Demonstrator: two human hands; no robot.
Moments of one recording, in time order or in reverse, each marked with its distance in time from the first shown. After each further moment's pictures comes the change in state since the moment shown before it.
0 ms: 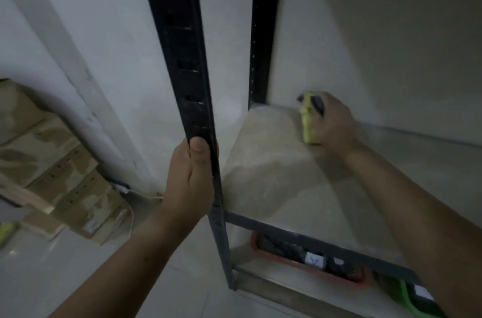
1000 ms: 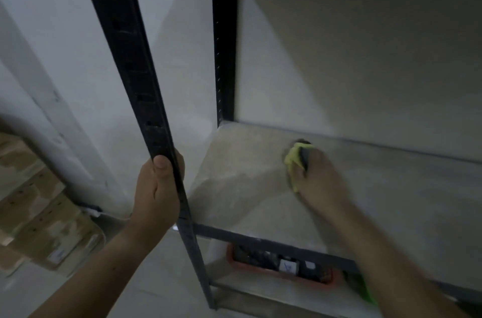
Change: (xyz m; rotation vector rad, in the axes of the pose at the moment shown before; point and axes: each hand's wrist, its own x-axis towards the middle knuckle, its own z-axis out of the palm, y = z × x) left_hand 0.001 -0.005 0.002 0.027 -0.018 0.053; right_hand -0.091 0.044 -0.037 -0.245 -0.088 0.089
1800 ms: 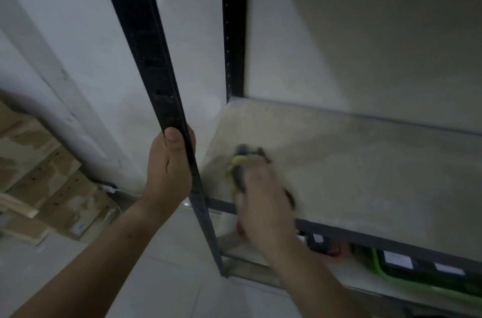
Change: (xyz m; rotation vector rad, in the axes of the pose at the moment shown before) left_hand -0.002 0.011 0.002 -0.041 -0.013 -0.040; right_hand -0.095 -0.115 0.047 0.040 -0.015 -0.215
